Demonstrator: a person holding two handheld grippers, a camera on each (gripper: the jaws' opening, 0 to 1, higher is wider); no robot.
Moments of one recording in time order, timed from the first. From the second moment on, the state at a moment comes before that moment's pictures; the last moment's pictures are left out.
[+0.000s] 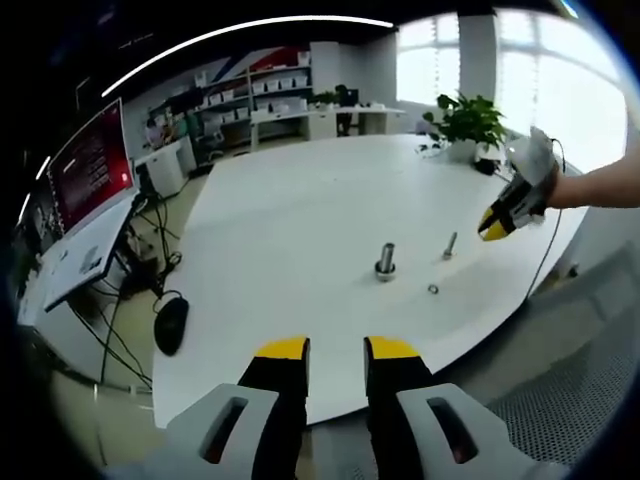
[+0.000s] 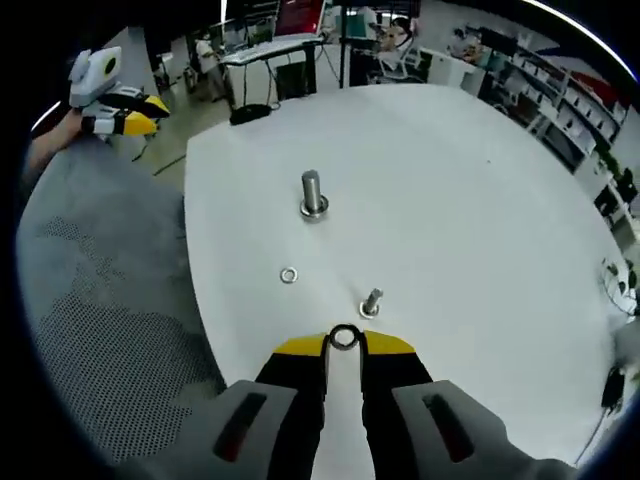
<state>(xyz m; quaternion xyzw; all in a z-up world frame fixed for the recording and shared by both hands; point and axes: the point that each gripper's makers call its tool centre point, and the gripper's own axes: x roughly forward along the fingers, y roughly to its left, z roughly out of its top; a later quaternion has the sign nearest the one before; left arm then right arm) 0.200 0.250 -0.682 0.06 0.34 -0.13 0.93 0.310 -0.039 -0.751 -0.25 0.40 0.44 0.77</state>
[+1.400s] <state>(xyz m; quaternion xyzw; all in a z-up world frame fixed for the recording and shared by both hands) 0.202 0.257 -0.680 0.07 0.34 -0.12 0.93 0.345 -0.017 -0.784 -0.31 0.41 0.45 0.73</state>
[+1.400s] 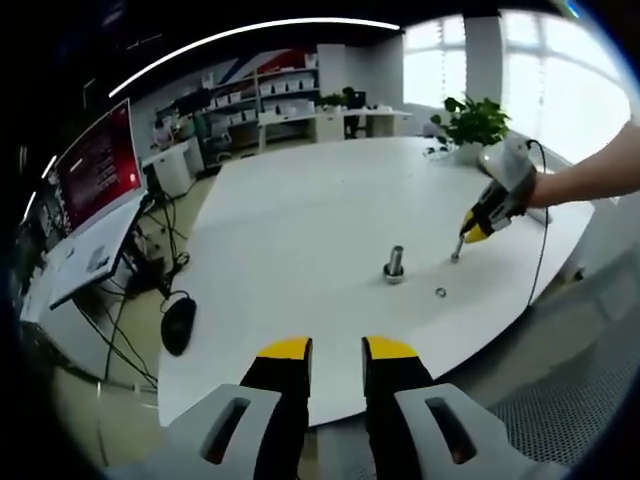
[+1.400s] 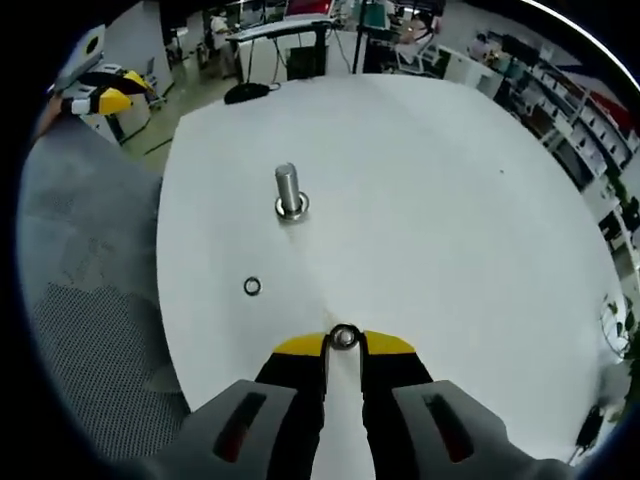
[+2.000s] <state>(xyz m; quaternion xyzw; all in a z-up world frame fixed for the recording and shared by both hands) 0.200 0.258 -0.684 0.07 0.35 -0.12 0.93 0.355 -0.021 -0.815 -0.32 0.44 0.45 0.71</state>
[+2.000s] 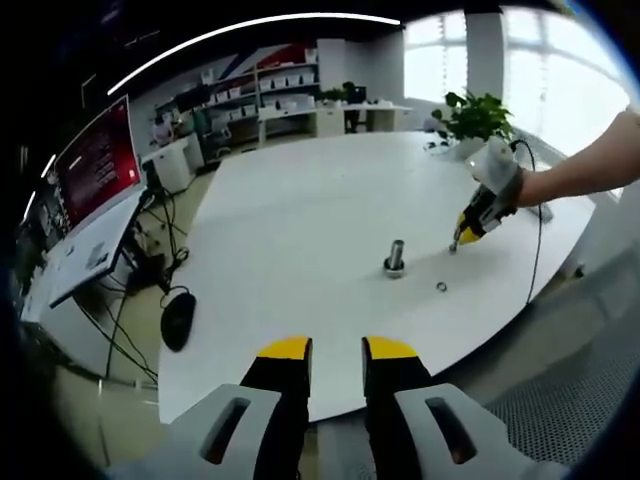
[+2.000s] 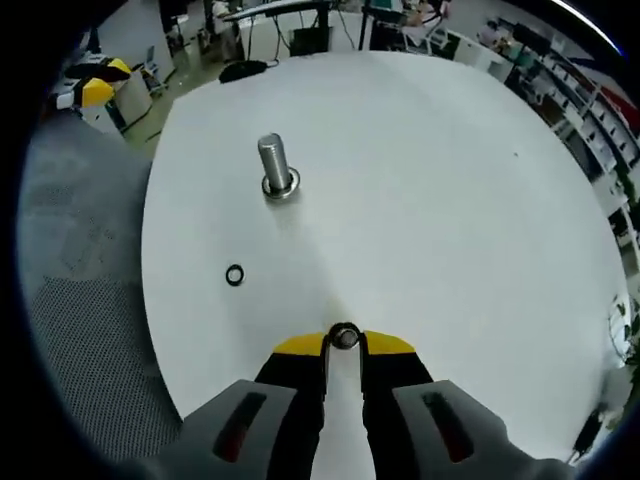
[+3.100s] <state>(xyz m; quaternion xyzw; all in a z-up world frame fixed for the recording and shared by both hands) 0.200 0.257 -0.684 0.06 0.35 -0.12 0.93 0.329 -0.039 -0.832 -0.29 0.47 0.41 0.72</state>
